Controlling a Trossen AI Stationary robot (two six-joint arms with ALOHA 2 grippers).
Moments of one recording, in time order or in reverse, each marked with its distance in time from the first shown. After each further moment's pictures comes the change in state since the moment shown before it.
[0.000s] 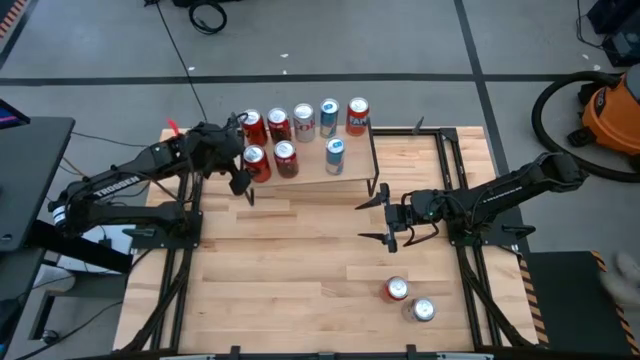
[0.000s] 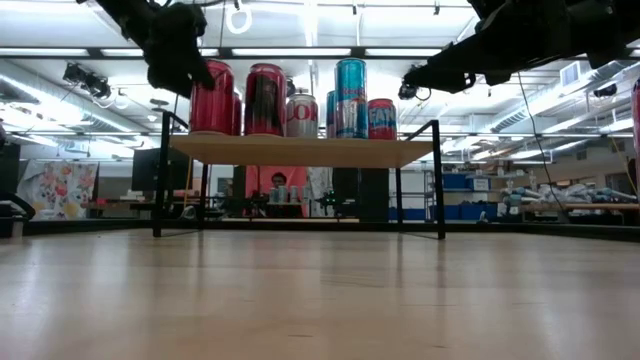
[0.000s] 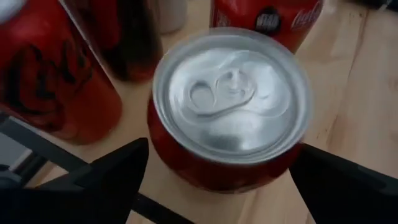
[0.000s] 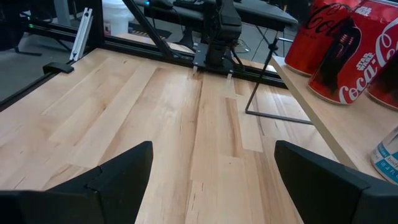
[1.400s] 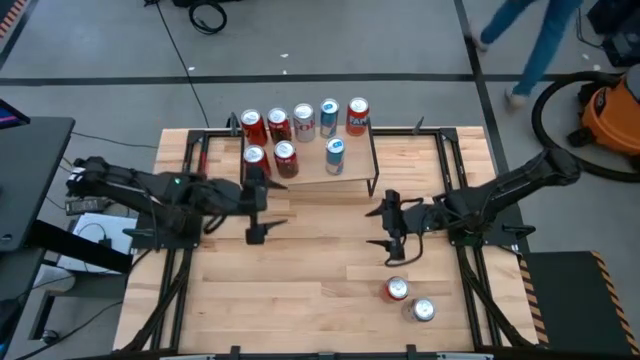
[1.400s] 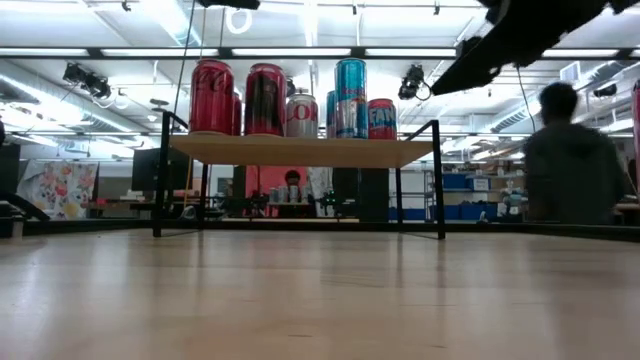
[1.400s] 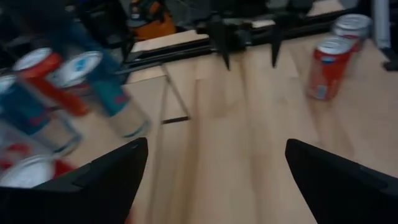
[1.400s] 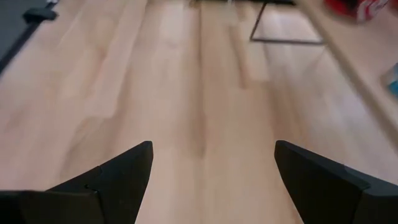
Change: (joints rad) left arm -0.678 0.179 0.154 0.243 -0.359 0.153; right arm 0.144 0.000 0.242 -0.600 0.192 0.260
